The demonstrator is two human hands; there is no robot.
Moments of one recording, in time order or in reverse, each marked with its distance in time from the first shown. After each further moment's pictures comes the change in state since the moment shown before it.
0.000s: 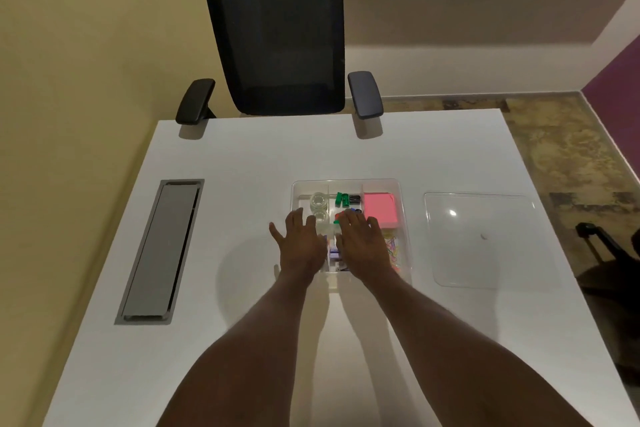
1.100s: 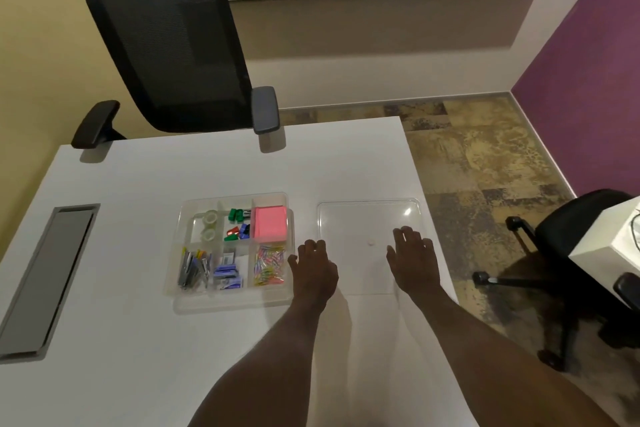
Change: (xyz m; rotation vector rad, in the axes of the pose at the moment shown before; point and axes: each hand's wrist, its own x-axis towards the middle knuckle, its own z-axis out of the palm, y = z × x) left_hand -0.045 0.292 0.088 -0.087 -0.121 0.075; right_hand -0.138 0.344 -0.011 -0.004 -0.279 0.397
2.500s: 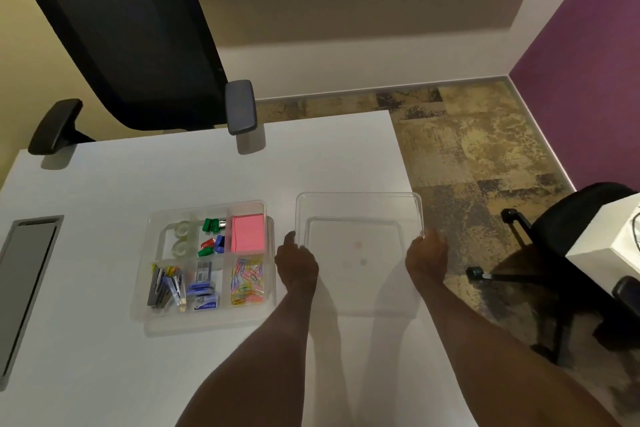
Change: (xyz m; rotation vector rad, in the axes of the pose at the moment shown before) left_hand 0.071 0.022 0.011 -0.555 0.216 -0.453; right_hand 0.063 0.045 0.022 0.622 0.125 0.663
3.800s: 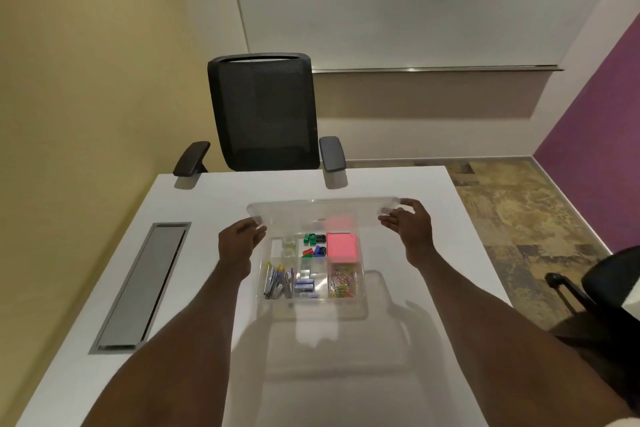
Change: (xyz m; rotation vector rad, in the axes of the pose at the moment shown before) left_hand 0.071 -0.124 -0.357 -0.982 -0.028 0.042; right_hand -0.199 -0.208 -0.022 1.084 -0.400 -0.189
